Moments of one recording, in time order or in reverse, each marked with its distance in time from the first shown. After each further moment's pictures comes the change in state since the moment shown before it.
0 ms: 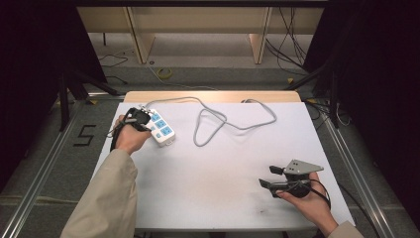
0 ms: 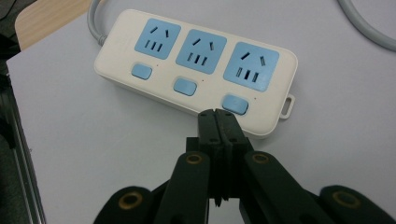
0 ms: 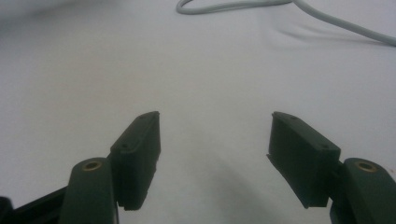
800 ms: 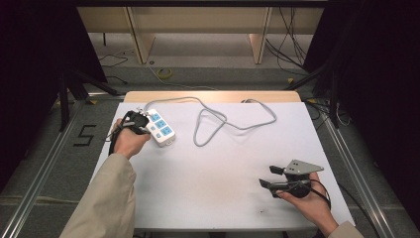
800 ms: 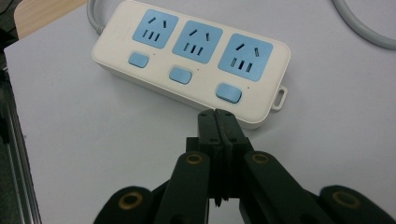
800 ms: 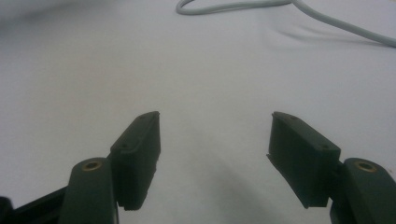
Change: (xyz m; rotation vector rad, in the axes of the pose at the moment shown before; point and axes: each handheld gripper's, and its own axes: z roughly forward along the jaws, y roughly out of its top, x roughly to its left) left arm -0.004 -0.011 -0.005 -0.011 -0.002 -0.032; right arm 0.000 0.000 -0.001 -0.001 -0.002 -0.002
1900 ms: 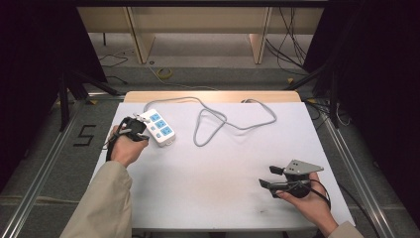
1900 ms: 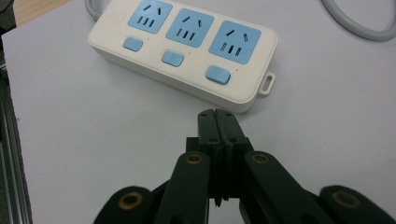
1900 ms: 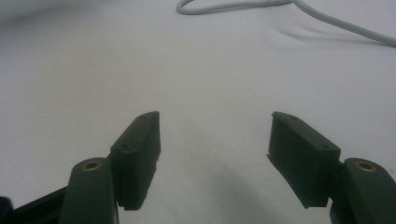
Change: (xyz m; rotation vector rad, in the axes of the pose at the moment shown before) left arm -0.007 -0.017 -0.011 -0.031 -0.006 -0.029; right arm 0.001 0.000 0.000 0.000 0.001 0.004
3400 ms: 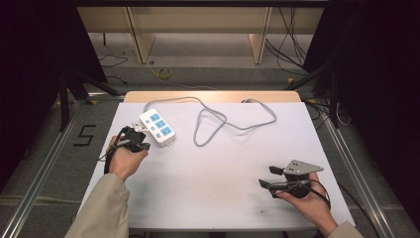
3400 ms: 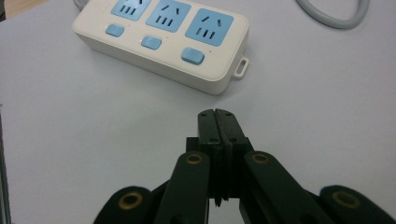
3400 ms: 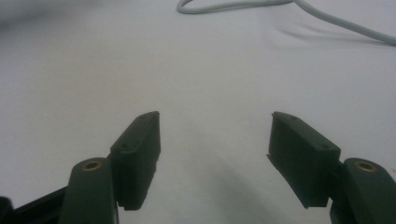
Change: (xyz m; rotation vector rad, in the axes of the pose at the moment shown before) left arm -0.015 -0.025 -0.012 -0.048 -0.019 -0.008; right arm 0.001 0.000 0.000 0.001 0.000 0.003
